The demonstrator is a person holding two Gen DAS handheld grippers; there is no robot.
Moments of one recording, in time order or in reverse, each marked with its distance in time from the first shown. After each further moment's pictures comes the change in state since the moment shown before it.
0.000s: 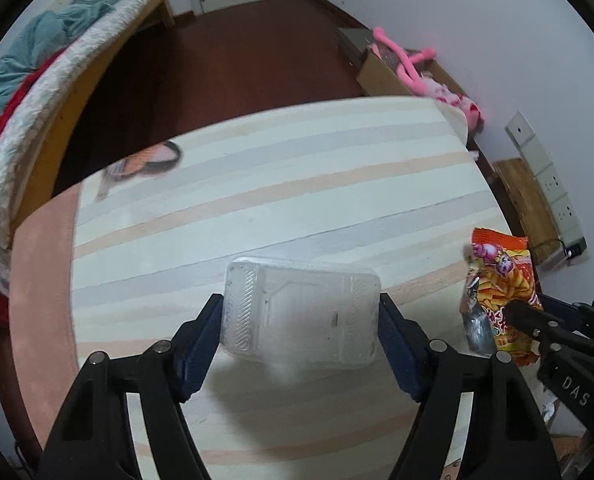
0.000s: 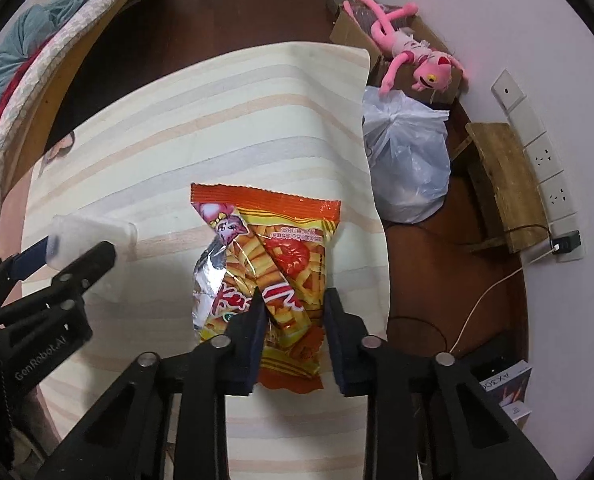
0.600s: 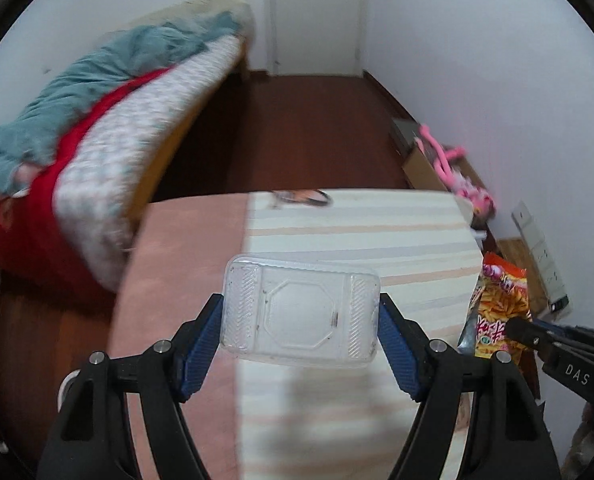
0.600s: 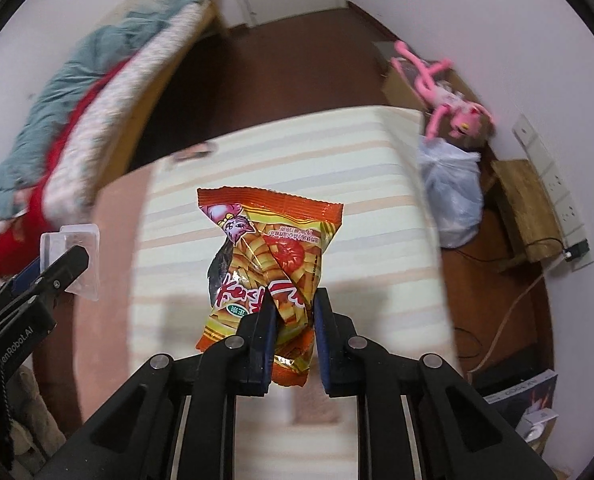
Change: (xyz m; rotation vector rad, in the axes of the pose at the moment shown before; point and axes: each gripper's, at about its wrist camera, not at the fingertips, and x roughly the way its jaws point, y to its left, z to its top) left arm -0.184 0.104 -0.105 -0.208 -0.286 0.080; right arm -0.137 0.082 -0.091 -0.087 -0.184 0.200
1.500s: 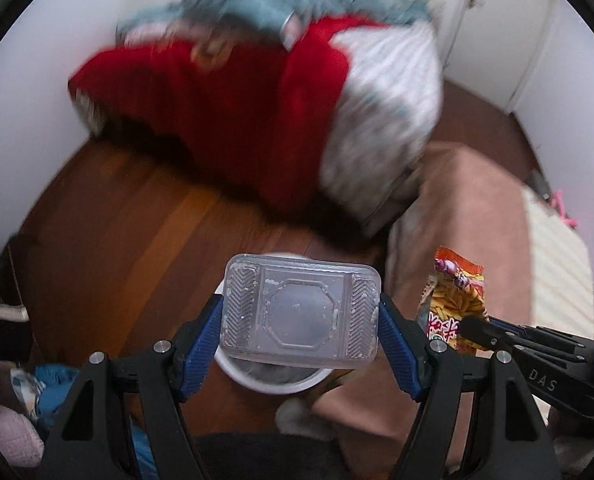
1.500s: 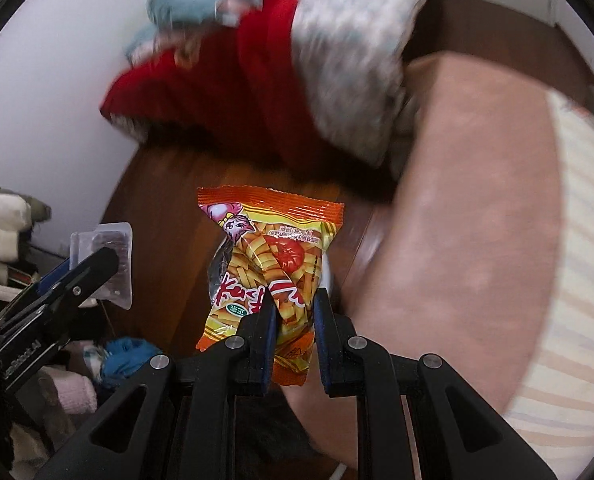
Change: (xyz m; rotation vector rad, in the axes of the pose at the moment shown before) left arm -0.084 0.397 -0.177 -0.442 0.154 0.222; right arm 0.109 0.457 -0.191 -0.455 0.295 0.276
